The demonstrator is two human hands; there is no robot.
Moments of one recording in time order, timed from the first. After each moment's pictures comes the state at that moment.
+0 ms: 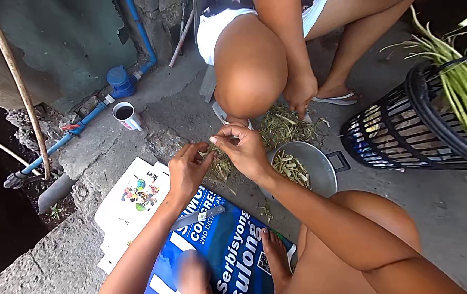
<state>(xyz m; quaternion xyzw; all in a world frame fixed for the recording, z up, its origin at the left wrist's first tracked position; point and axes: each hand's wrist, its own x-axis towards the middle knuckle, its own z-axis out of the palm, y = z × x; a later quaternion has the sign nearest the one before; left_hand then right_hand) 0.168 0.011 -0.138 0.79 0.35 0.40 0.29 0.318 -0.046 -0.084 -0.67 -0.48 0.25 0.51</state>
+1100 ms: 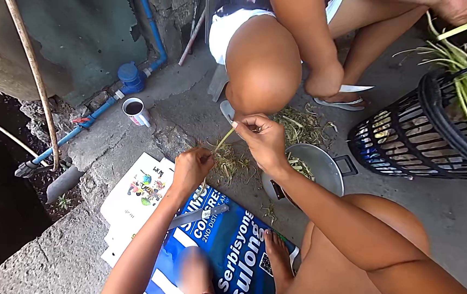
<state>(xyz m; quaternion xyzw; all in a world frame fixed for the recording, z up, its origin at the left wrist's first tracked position) 0.152 0.023 -0.143 0.83 0.38 0.24 0.32 0.332 -0.042 -0.087 -0.68 -0.45 0.18 0.55</state>
